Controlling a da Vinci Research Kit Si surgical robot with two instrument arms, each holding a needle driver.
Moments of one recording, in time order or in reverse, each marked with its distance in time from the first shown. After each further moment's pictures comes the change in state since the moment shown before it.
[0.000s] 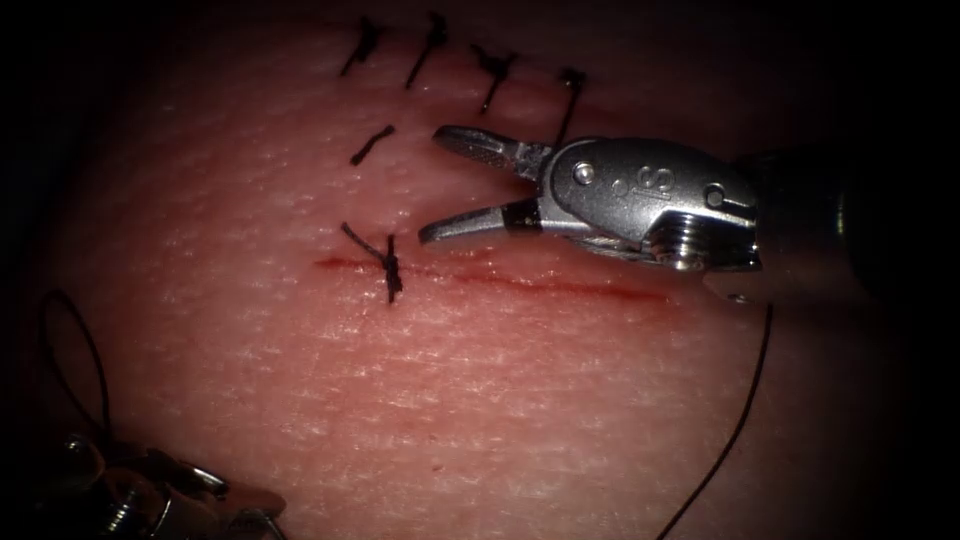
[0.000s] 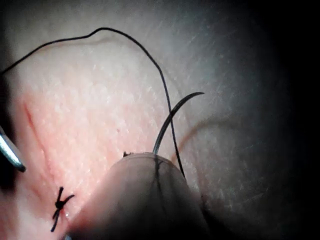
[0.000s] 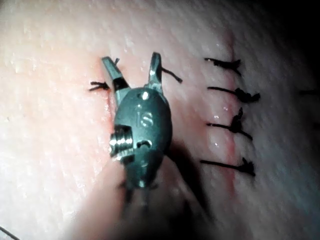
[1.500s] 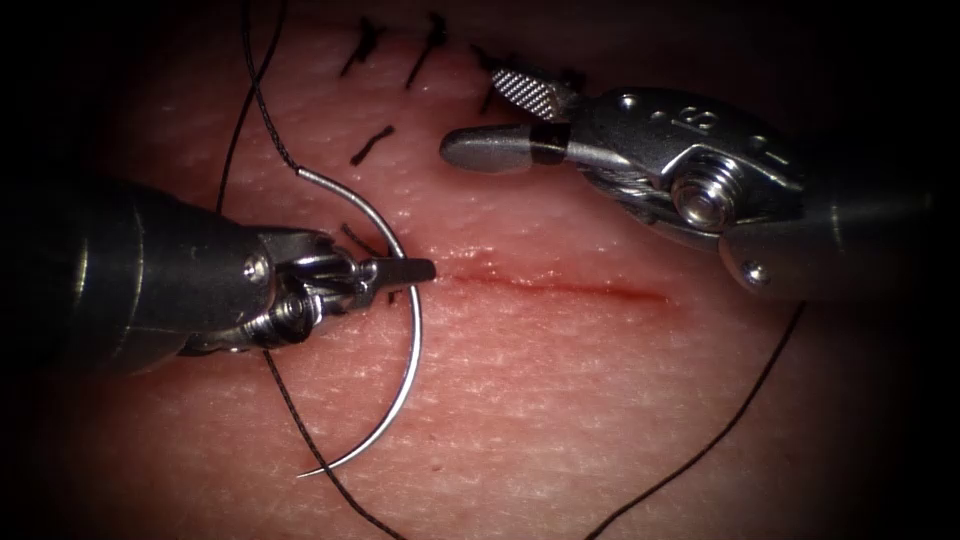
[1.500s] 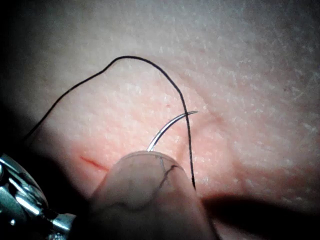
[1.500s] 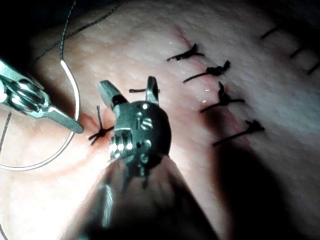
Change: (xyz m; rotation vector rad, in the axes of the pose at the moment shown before) right arm 0.004 0.001 -0.003 -0.290 -0.065 0.573; left arm 0.000 -0.013 0.004 0.460 -0.156 0.783
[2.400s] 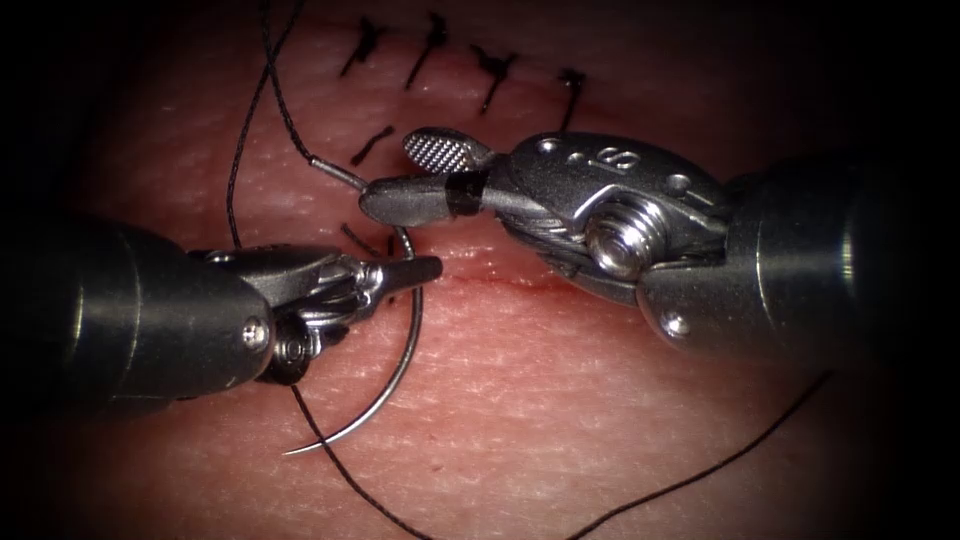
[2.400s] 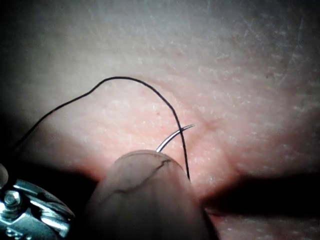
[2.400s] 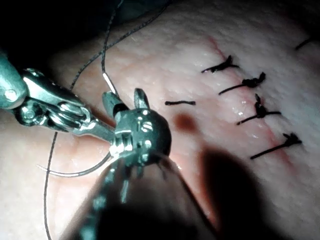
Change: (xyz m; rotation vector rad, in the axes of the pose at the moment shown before) right arm -0.001 -0.005 0.001 0.063 -0.077 0.015; left arm 0.000 -0.001 0.000 0.039 -0.062 0.196
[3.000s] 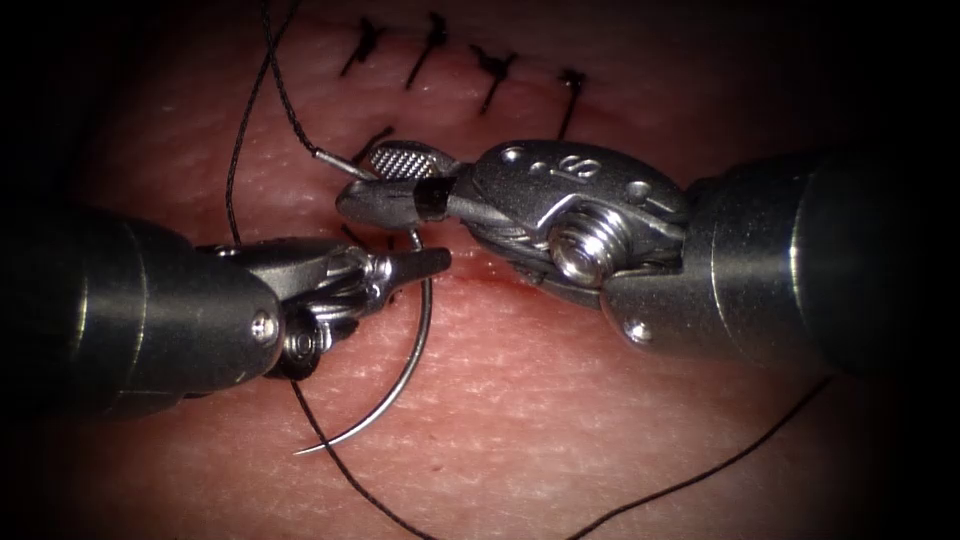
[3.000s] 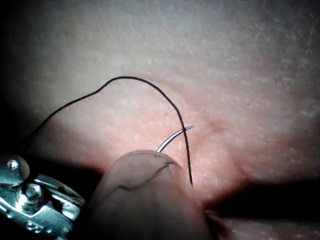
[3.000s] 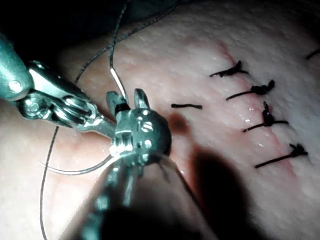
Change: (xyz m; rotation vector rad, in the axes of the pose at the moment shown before) right arm -0.001 0.000 0.001 -0.010 -0.007 -0.098; left arm 0.000 -0.001 0.000 -0.004 -0.018 -0.021
